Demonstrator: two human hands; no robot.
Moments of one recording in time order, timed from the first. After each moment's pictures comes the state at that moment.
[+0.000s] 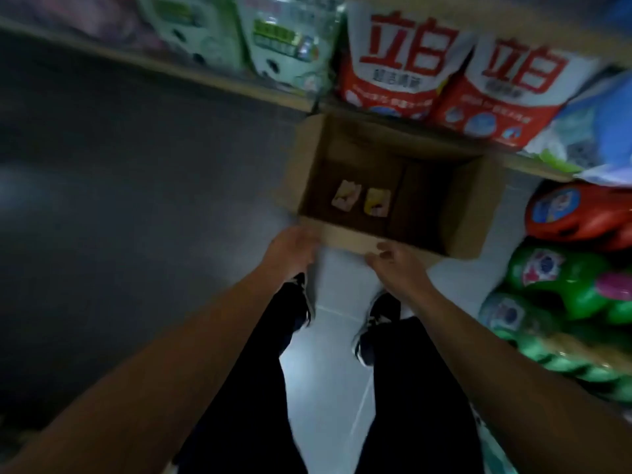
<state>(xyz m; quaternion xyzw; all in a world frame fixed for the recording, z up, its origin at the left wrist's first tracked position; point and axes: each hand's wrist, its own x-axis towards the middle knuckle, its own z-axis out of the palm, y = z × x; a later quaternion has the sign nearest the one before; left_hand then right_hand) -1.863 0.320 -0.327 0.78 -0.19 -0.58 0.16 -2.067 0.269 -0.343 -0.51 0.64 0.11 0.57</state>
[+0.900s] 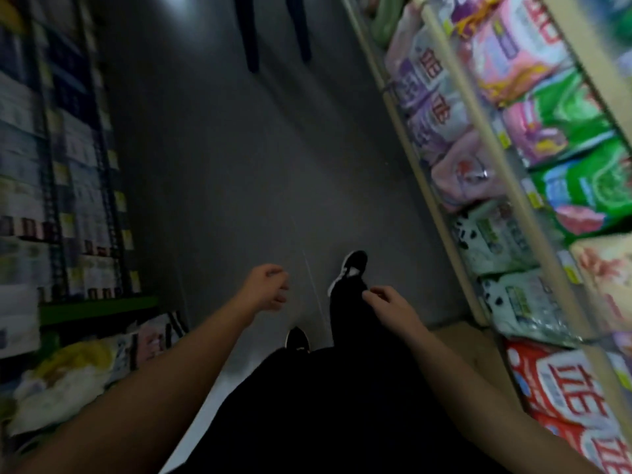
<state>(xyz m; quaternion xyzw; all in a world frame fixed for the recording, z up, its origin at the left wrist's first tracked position) -1.424 0.671 -0.046 0.73 0.26 -0.40 0.50 -1.511 0.444 -0.050 -0.74 0.35 0.31 0.48</state>
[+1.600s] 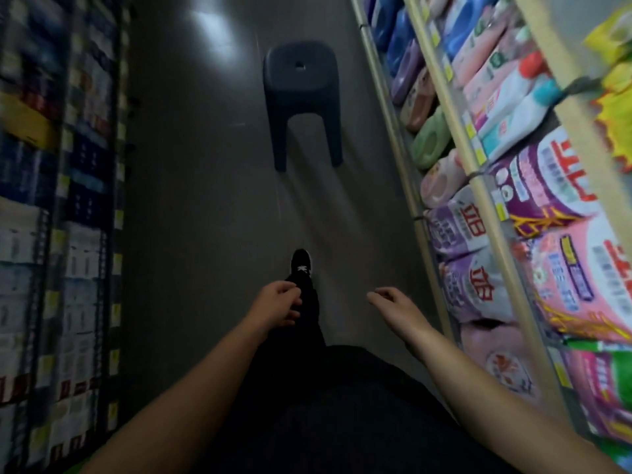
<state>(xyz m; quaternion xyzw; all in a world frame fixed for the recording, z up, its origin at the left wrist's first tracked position) -0.908 0.585 -0.071 0.71 0.30 -0.35 0.53 -0.944 0.348 -0.072 -0.74 0.31 0.32 0.51</state>
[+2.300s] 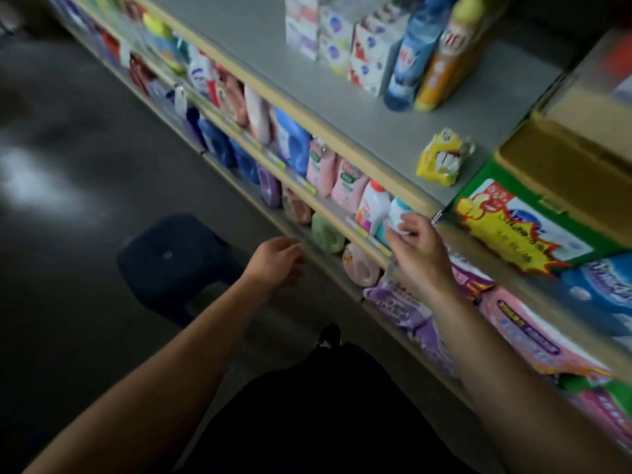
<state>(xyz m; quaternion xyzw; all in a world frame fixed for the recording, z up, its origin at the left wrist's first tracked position) -0.440 0.331 0.035 0.74 -0.03 -0.42 0.53 -0.593 0.156 0.052 -0.72 0.47 -0.15 0.48</state>
